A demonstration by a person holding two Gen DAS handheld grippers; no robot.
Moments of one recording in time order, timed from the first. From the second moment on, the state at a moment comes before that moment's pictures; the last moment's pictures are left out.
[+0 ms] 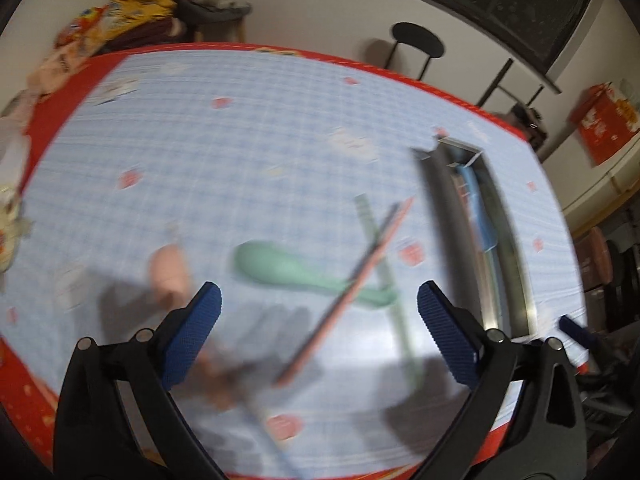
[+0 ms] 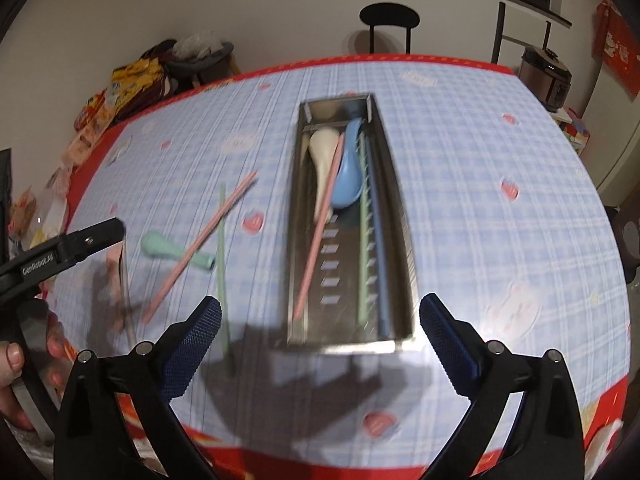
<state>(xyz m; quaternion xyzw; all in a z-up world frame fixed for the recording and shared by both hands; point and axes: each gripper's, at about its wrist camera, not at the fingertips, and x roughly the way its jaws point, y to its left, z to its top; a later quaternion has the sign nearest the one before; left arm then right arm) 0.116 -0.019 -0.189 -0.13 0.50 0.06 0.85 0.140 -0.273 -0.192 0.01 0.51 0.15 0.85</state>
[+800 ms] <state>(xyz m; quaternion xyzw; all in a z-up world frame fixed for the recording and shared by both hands) -0.010 0.074 -0.235 -0.18 0.53 0.12 0.82 0.086 -0.171 -0.227 -0.04 0.56 0.21 0.80</state>
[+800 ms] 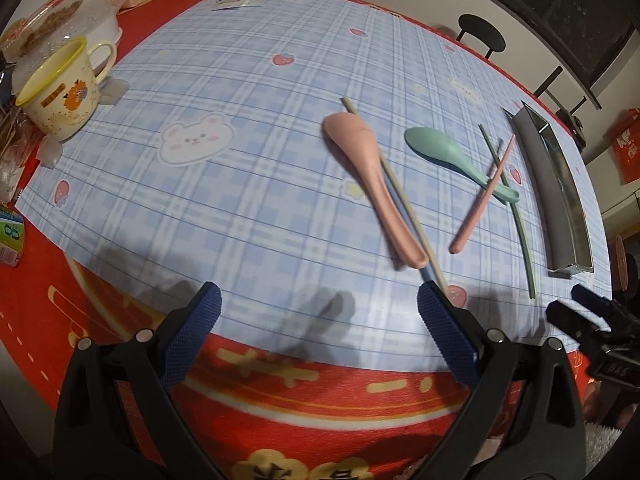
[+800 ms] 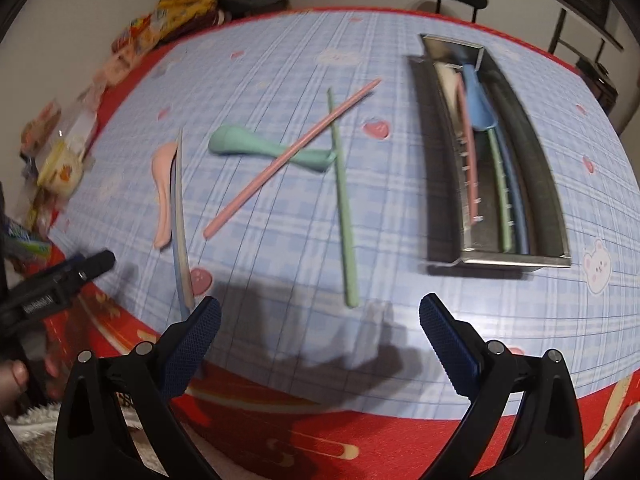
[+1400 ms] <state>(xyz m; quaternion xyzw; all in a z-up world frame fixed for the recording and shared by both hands) 0.005 0.093 -0.238 -0.20 0.52 0.05 0.83 0.070 -0.157 -0.223 -0.03 0.56 0.21 0.80</state>
